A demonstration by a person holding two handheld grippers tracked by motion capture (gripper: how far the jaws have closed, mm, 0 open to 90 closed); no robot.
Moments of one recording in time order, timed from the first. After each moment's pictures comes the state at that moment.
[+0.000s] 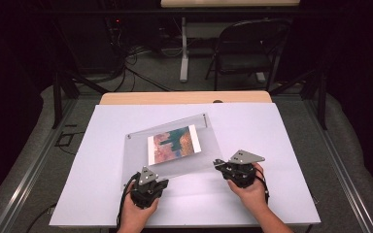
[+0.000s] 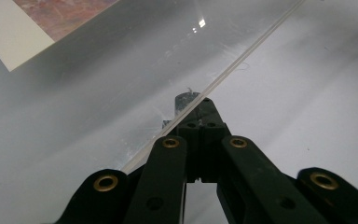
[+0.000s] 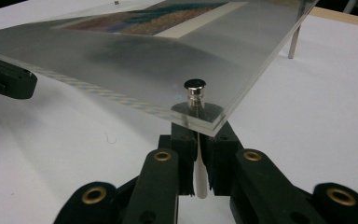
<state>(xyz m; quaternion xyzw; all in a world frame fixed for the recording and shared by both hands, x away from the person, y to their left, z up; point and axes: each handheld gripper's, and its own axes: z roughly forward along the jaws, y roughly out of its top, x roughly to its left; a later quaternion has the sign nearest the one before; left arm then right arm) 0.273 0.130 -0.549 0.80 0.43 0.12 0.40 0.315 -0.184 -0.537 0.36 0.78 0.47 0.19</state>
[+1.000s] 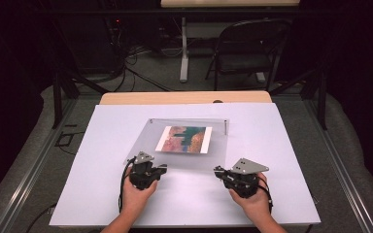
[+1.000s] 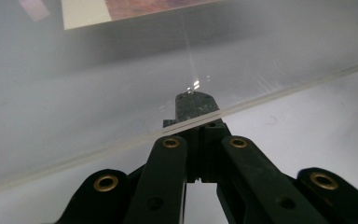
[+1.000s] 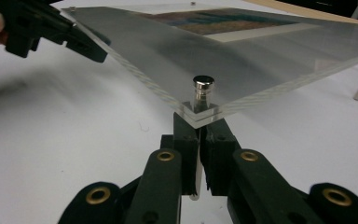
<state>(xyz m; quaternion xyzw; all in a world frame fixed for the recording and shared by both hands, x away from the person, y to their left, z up) 0.326 0.138 -0.541 0.77 0.47 0.08 0.42 0.284 -0.184 -0.529 0.34 0.78 0.48 0.18</state>
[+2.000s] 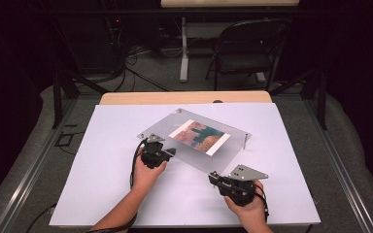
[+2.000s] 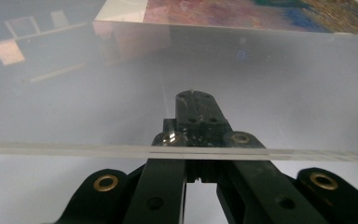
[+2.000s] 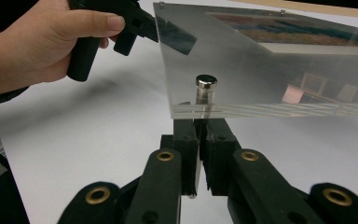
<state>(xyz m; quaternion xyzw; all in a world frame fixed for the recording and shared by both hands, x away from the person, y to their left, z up) 0.383 0.115 -0.541 0.79 0.45 0.08 0.42 0.263 -0.169 -0.526 0.36 0.76 0.51 0.15</state>
